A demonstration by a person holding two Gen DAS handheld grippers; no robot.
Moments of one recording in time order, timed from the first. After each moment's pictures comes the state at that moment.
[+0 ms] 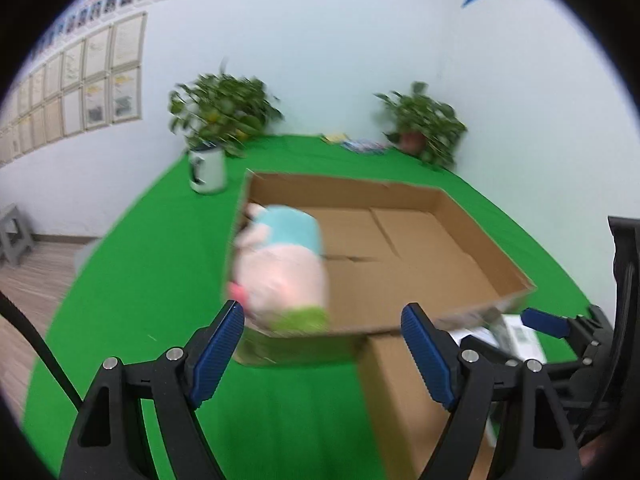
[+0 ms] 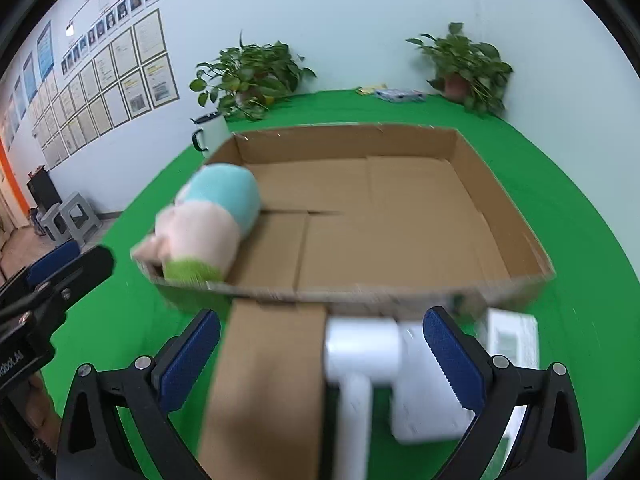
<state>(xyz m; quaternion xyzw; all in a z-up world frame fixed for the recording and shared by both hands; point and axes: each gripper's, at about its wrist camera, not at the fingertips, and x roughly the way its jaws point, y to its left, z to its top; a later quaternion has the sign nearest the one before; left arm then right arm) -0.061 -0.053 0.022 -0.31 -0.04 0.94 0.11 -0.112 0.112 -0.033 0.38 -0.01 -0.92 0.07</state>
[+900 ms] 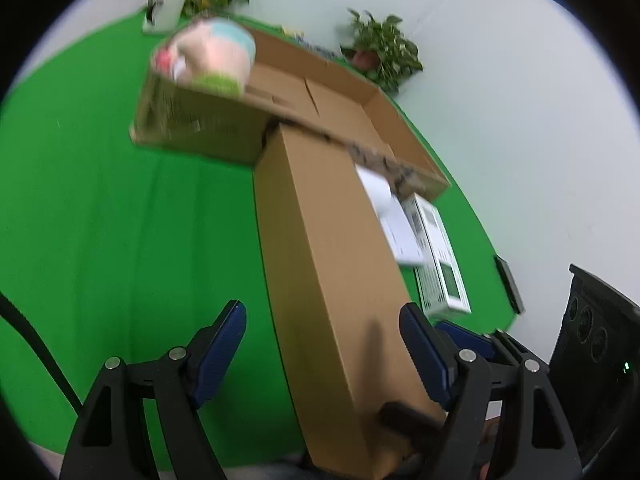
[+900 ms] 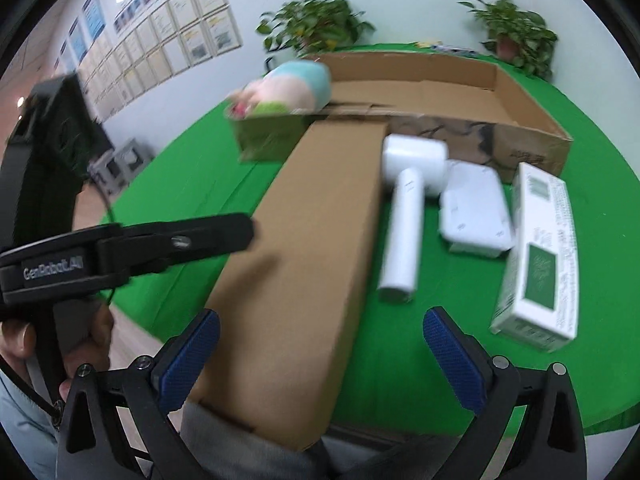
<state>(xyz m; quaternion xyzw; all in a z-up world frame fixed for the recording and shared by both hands) 0.002 -0.046 -0.079 -0.46 -0.20 0.83 0.25 0.034 0.118 -0.101 0.45 0.01 -0.87 0.20</state>
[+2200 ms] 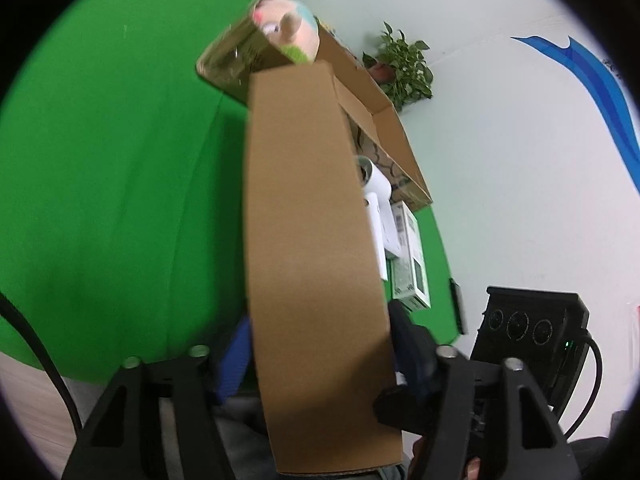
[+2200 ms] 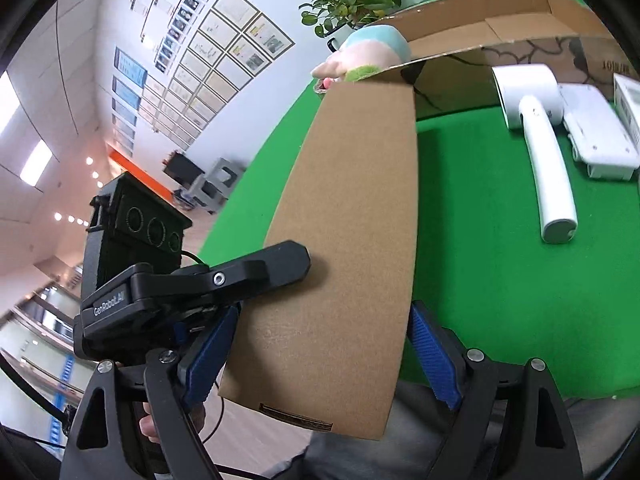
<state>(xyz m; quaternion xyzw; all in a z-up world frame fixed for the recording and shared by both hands) 0.037 -0.107 -0.098 -0.46 -0.33 0.79 0.25 0.042 0.100 -0.119 0.47 -0.18 -0.79 0.35</state>
